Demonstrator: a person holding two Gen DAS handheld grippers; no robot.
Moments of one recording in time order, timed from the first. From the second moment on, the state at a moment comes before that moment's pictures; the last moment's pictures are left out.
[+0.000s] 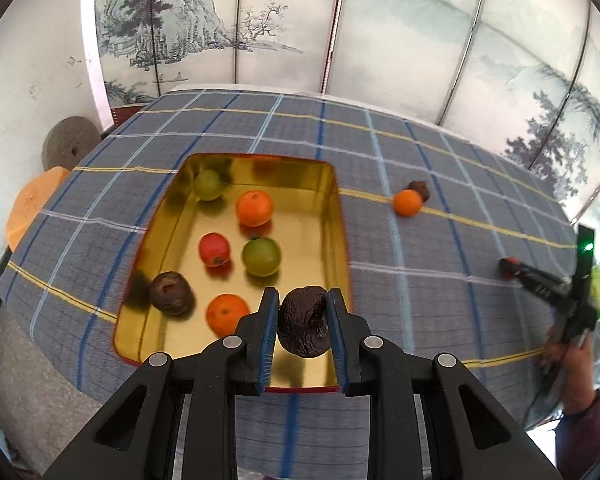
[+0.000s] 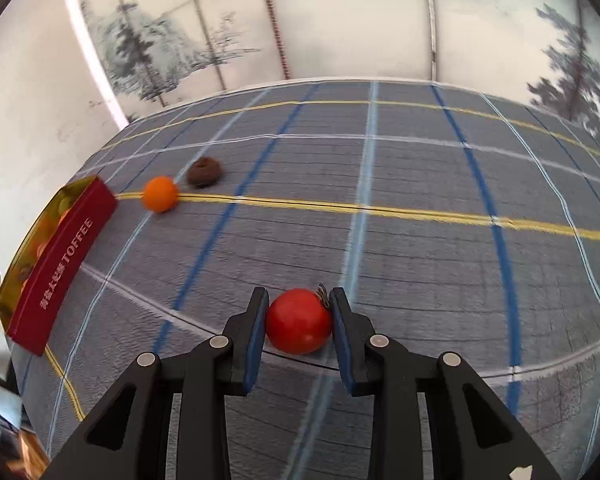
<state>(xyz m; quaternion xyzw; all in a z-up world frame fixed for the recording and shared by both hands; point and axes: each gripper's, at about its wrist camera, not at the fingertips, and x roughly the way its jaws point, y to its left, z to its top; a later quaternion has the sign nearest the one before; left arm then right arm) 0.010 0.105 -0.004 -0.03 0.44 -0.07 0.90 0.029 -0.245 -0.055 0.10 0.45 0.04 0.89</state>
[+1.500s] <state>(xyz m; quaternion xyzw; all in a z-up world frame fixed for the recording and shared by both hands) 0.023 0.089 -0.038 0.06 0.41 0.00 0.91 0.032 -0.243 -0.058 0.09 0.45 0.04 0.89</state>
